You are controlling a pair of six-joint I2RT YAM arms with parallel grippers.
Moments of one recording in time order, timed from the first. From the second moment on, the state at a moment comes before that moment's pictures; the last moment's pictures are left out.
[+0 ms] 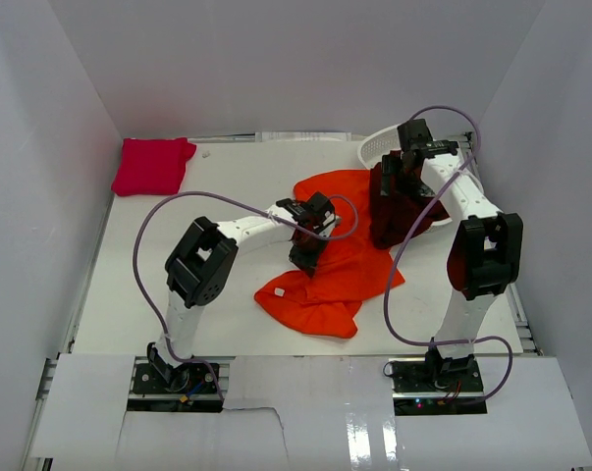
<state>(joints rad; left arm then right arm) -0.80 2.08 1.55 -0.76 0.15 -0.26 0.20 1.88 1.67 -0.87 0.19 0.18</state>
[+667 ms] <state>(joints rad) -0.54 2.10 1.68 -0.87 0.02 -0.38 0.20 1.79 1.40 -0.79 0.22 0.20</state>
